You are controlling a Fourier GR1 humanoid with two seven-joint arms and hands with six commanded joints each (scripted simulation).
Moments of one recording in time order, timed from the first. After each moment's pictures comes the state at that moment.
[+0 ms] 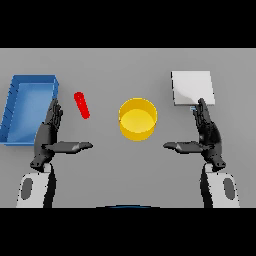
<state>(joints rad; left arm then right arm) 0.00 0.00 0.00 -1.57 0.00 0.00 0.00 0.00 0.00 0.00 -1.57 0.00 0.00 0.00</state>
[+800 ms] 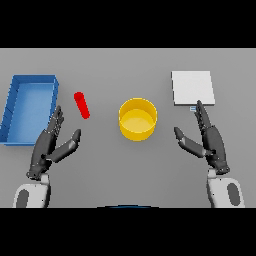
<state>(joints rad) 0.11 0.07 -0.10 -1.72 -0.10 -0.04 0.03 0.06 -0.08 0.07 -1.65 0.12 0.02 -0.04</state>
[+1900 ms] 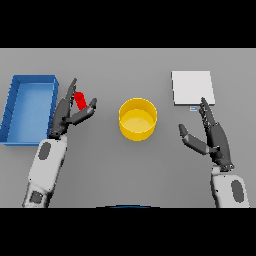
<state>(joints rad) -0.39 0.04 0.02 -1.08 -0.18 0.07 -0.09 0.03 -0.11 0.04 -1.63 0.11 0.04 -0.06</state>
